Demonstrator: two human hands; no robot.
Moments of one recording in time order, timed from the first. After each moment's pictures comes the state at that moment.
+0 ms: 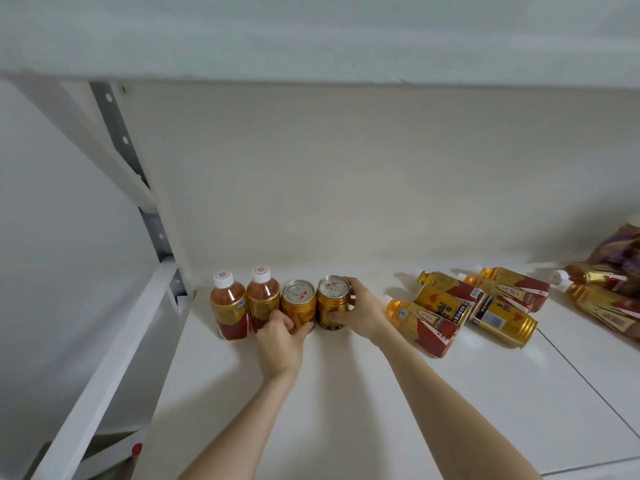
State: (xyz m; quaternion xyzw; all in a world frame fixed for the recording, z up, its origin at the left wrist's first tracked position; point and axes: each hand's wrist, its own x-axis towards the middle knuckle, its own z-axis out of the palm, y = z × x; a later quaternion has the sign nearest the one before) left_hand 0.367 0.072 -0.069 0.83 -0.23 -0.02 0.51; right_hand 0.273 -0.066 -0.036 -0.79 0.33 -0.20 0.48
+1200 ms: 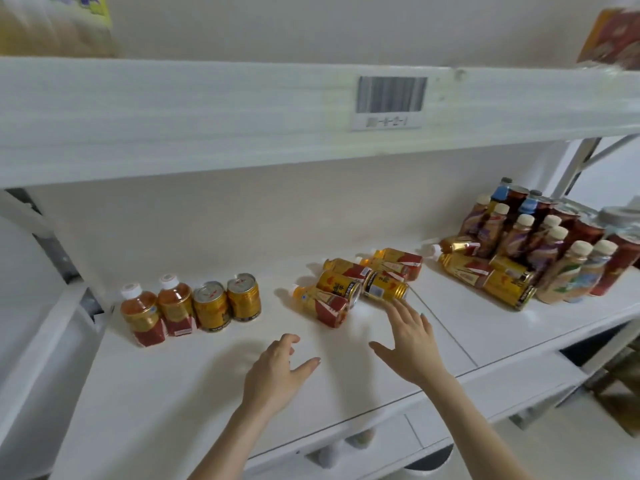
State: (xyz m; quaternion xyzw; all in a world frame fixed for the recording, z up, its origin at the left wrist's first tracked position) left_hand 0.205 0.083 -0.019 0.82 -0.47 -0.19 0.29; right_hand 0.002 -0.063 -0.007 -0.88 0.45 -0.14 0.08
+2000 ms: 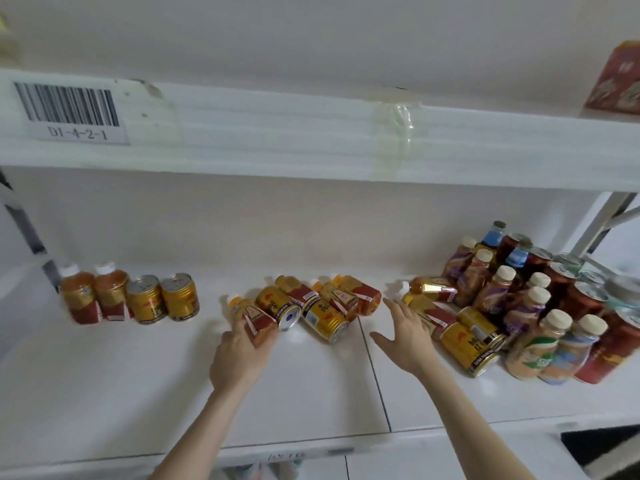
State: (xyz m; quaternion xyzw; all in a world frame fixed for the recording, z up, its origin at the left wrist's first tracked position) left_hand 0.107 -0.032 -0.007 0.90 -0.22 -0.10 0.36; right_hand -0.095 -0.242 0.012 -0.90 0.41 -0.12 0.13
